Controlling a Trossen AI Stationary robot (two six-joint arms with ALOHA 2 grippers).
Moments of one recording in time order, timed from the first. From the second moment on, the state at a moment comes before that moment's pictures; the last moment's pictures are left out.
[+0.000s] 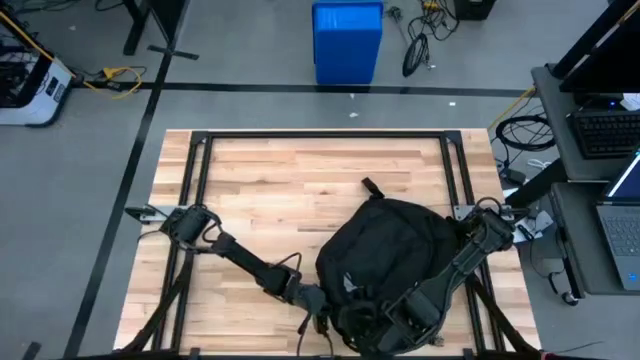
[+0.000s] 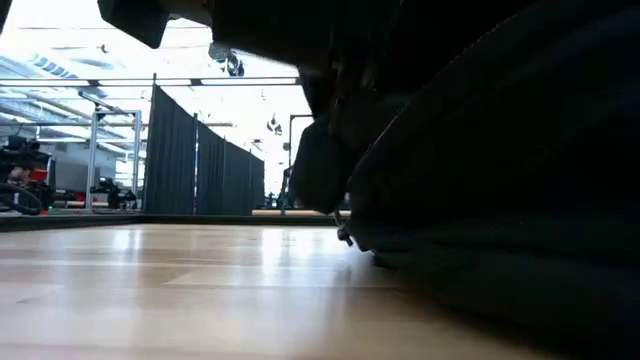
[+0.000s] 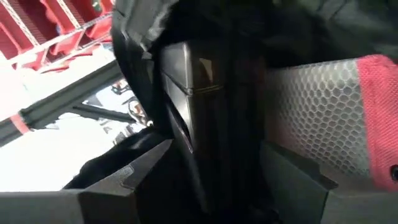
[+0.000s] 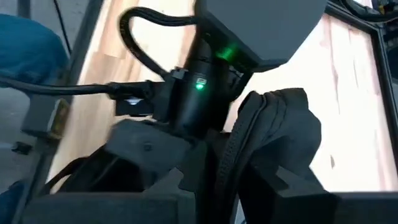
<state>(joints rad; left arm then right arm) -0.47 2.16 1.30 0.53 -0.27 1.95 0.71 2.02 2.02 -1.14 0.62 0.37</state>
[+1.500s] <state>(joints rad) -0.45 2.16 1.31 0.57 -0.25 1.79 0.68 2.02 2.02 -1.10 0.61 0.37</state>
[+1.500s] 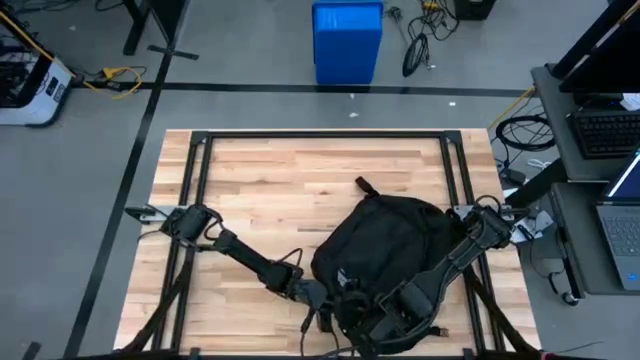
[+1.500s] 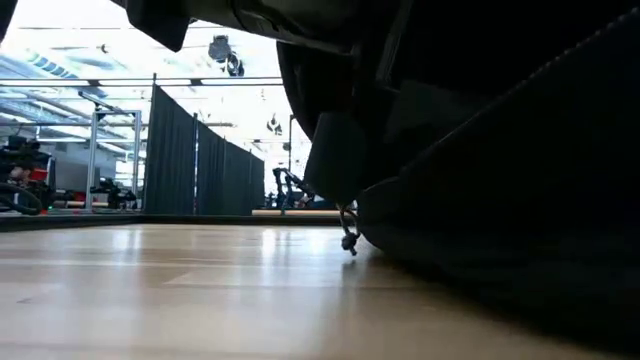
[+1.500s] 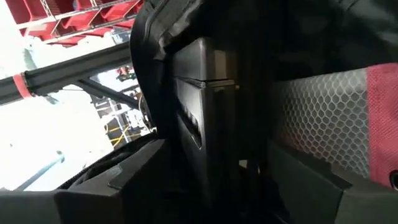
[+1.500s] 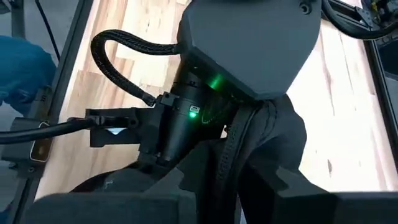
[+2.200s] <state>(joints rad) -0.45 2.16 1.31 0.61 -0.23 1.66 0.71 2.02 2.18 -1.24 0.59 0.43</state>
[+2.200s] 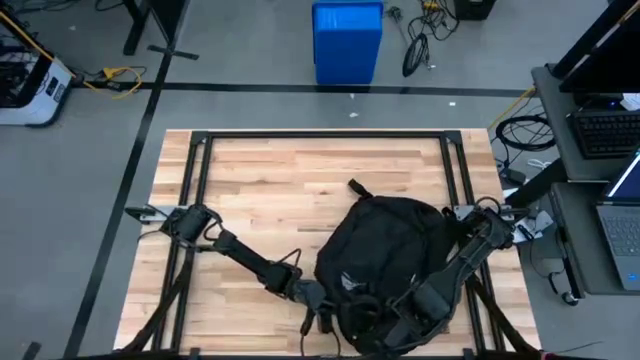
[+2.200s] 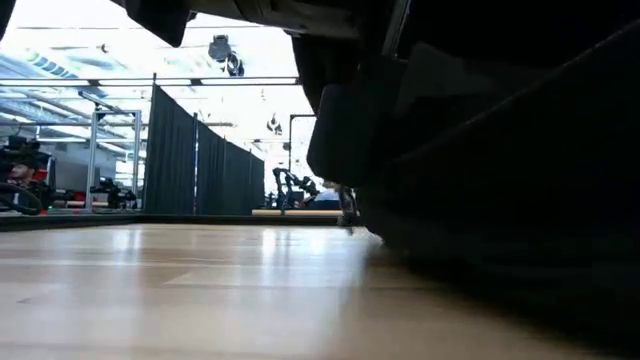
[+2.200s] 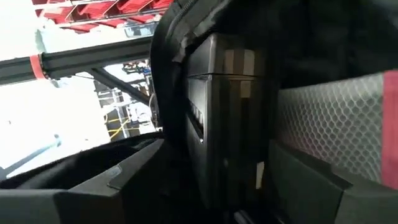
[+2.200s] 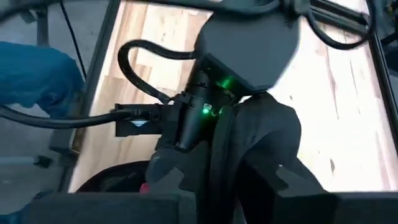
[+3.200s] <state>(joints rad) -0.47 2.16 1.31 0.63 -0.21 1.60 0.70 2.00 2.32 -1.52 0.45 0.59</state>
